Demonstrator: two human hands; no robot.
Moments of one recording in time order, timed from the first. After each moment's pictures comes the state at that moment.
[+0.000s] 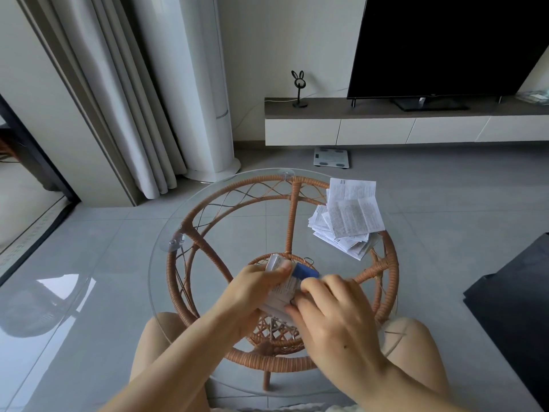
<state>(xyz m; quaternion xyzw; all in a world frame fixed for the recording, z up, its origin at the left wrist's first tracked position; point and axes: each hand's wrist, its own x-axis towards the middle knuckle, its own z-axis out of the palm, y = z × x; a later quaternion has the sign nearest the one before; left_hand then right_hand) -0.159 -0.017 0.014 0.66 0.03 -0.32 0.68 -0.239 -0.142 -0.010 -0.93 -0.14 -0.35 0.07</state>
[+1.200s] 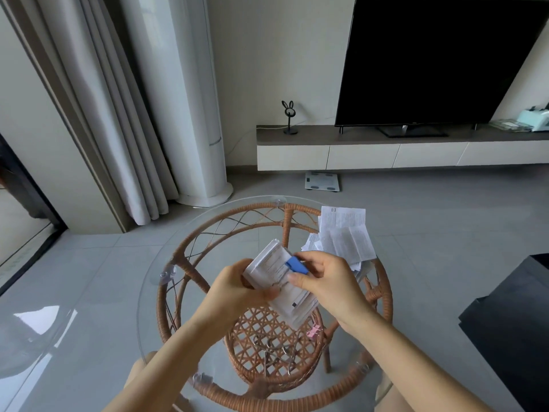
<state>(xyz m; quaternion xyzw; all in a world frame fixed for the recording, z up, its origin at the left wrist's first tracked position) -0.115 -0.001 0.017 0.73 -0.10 -0.22 0.64 -0.159 -0.177 0.012 -0.80 0.07 -0.07 0.59</state>
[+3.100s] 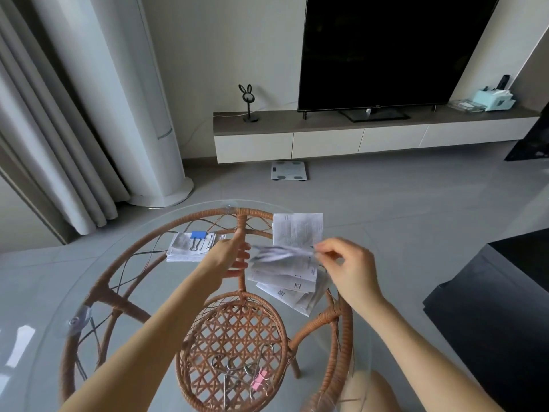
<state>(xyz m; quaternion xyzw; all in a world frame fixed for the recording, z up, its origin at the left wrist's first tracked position) 0.022 -0.136 -0.022 0.77 -0.01 -0.28 0.57 -0.110 -0.328 -0.024 -0.87 0.01 -0.36 0.33</state>
